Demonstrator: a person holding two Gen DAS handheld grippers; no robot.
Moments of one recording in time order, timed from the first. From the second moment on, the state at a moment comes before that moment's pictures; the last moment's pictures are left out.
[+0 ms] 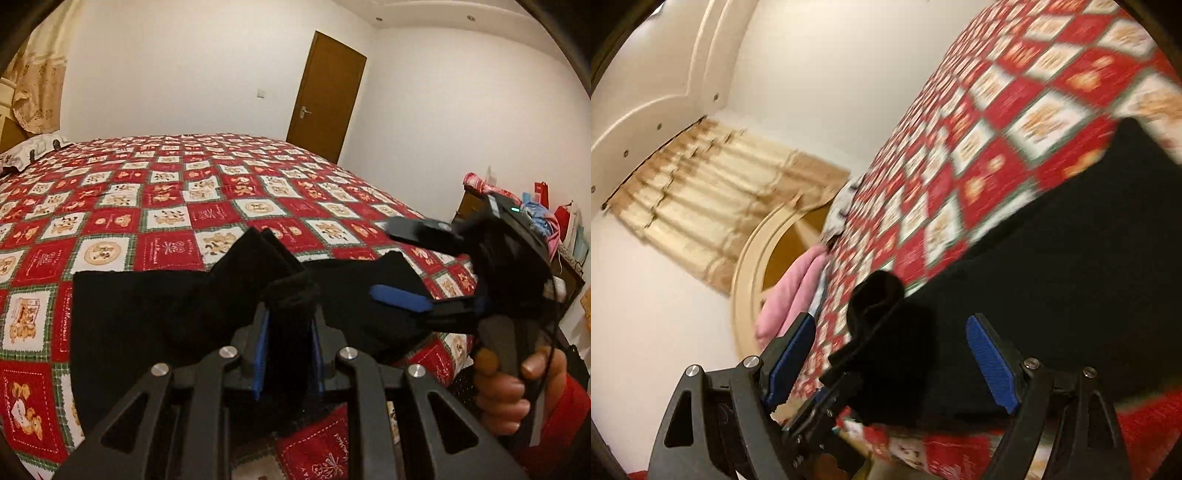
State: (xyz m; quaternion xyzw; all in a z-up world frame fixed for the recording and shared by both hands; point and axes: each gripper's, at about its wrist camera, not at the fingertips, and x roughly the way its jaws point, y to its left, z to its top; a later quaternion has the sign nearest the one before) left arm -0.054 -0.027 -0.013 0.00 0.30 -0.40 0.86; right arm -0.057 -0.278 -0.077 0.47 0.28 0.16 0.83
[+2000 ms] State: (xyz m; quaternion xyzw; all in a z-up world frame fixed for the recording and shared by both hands) left arm -0.143 -0.246 -0.026 0.14 0.29 -0.55 0.77; right arm -0.082 -0.428 -0.095 0.31 0.38 0.03 0.87
